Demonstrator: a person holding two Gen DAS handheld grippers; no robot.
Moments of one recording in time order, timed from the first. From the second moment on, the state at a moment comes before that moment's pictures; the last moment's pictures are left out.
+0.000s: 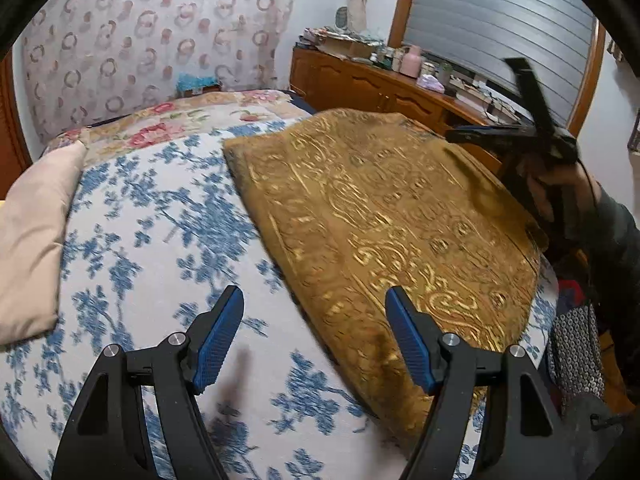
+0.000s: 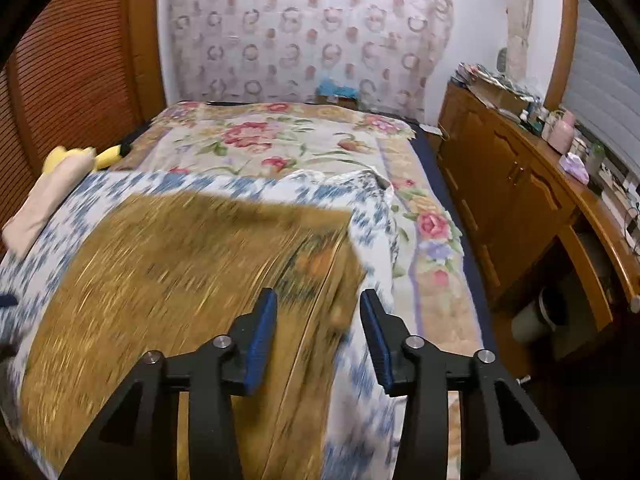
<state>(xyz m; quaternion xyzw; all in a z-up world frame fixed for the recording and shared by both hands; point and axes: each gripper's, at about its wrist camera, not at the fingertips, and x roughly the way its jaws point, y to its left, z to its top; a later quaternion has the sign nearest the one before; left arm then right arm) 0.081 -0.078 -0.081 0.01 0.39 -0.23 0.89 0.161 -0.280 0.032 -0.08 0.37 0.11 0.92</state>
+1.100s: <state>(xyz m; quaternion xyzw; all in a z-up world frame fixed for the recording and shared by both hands) 0.030 -0.099 -0.106 0.05 0.43 -0.28 0.85 0.037 -0.282 0.014 -0.12 0.39 0.22 0.89</state>
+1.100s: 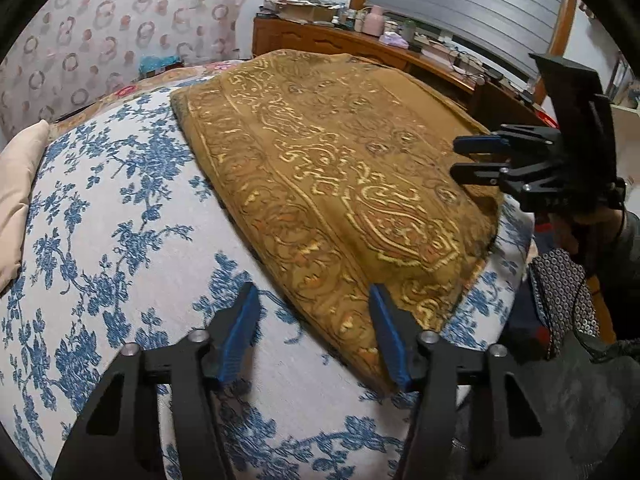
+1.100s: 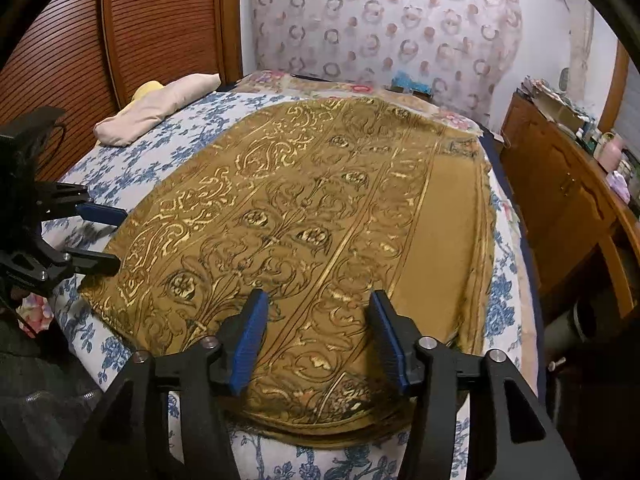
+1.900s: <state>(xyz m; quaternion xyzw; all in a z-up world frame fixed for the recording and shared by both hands) 0.094 -0.126 -0.019 -0.02 0.35 -0.32 0.88 -0.023 -0.274 0.041 -0.13 0.35 0.26 0.89</state>
